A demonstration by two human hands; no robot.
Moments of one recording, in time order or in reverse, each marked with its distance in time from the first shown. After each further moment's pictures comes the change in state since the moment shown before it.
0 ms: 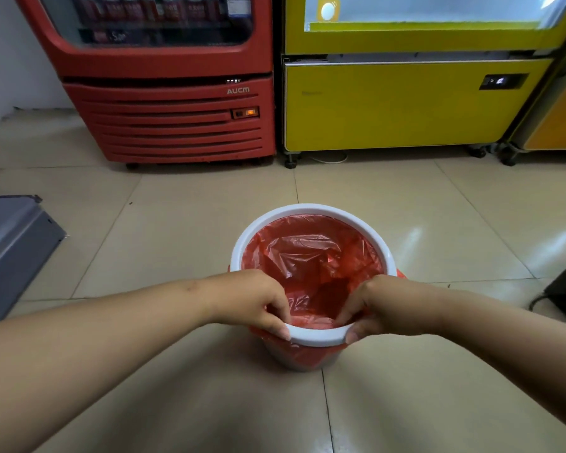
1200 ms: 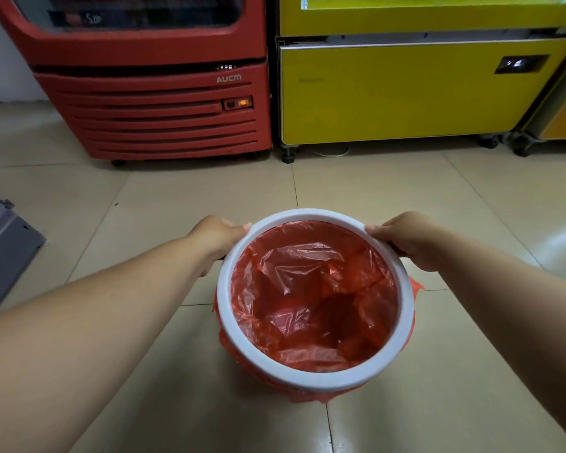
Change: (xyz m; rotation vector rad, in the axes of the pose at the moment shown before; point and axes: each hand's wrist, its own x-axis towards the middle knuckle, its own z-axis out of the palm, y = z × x) left_hand 0.067 -0.083 -0.042 -0.900 0.632 -0.694; right_hand 0.079 0.093 -0.057 0.808 0.550 0.625
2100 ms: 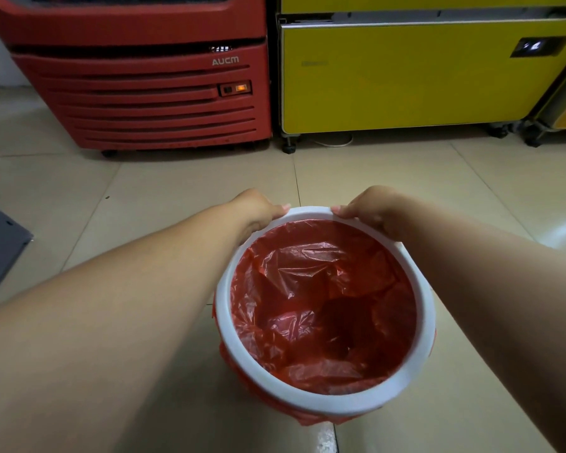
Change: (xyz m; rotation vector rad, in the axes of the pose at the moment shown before) left_hand 0.045 0.042 0.029 0.303 -0.096 0.023; right_hand 0.042 -0.050 0.032 -0.136 -0.066 -0.022
